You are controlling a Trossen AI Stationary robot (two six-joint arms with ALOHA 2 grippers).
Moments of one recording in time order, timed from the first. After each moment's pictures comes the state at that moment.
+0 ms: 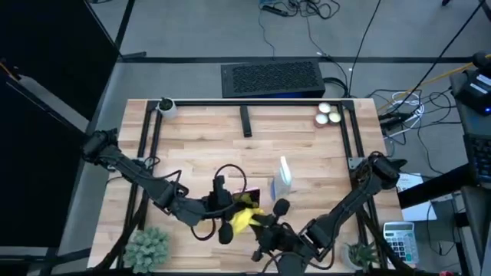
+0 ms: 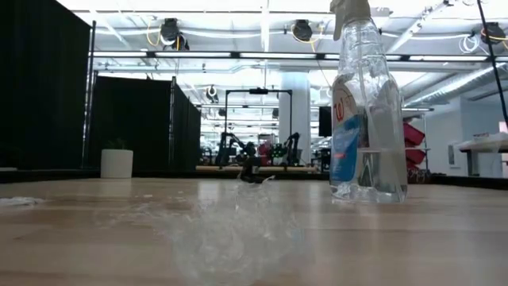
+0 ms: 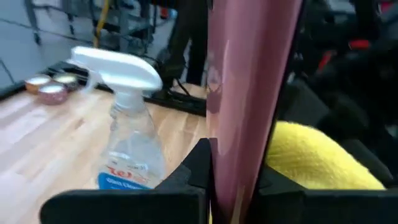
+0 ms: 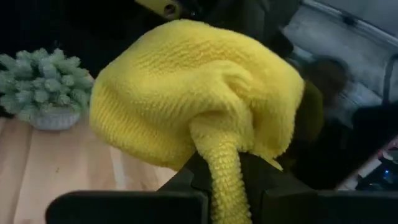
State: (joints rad) left arm -0.58 1.55 1.23 0.09 -0.66 -0.35; right arm 0.69 1.95 1.61 -0.09 1.20 0.04
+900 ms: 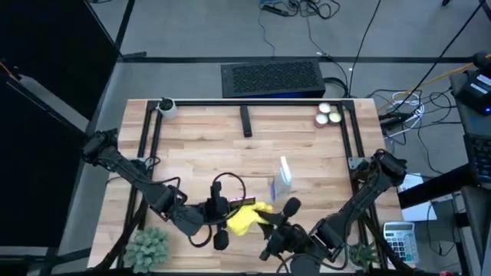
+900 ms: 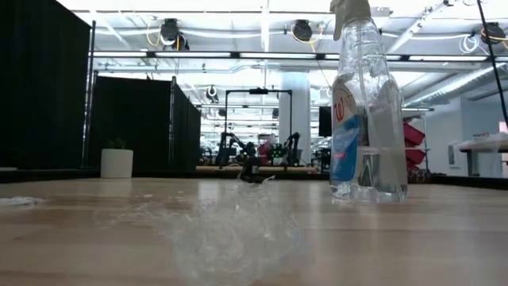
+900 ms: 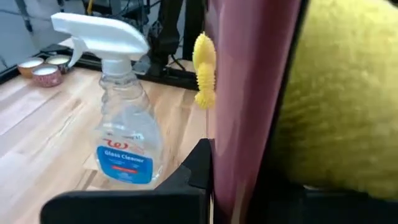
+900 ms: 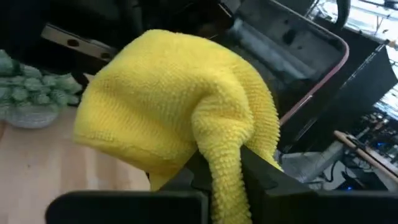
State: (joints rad) left arm -0.63 1.57 1.23 -0.07 -0.65 -0.42; right arm 0.73 1.88 1.61 -0.19 1.31 -0.03
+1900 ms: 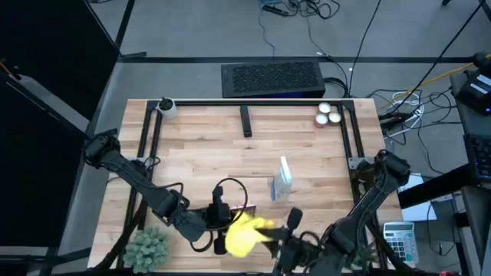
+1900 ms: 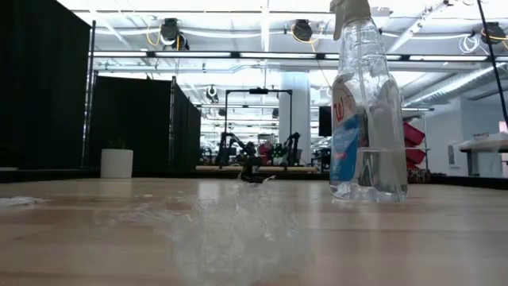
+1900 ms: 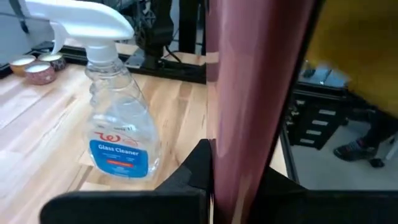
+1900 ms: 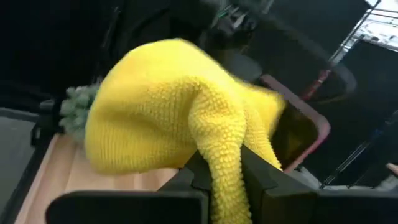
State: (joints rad) left arm -0.63 1.59 1.23 -0.07 -0.64 -0.41; right arm 0.82 1.87 1.61 -0.03 1.20 -0.16
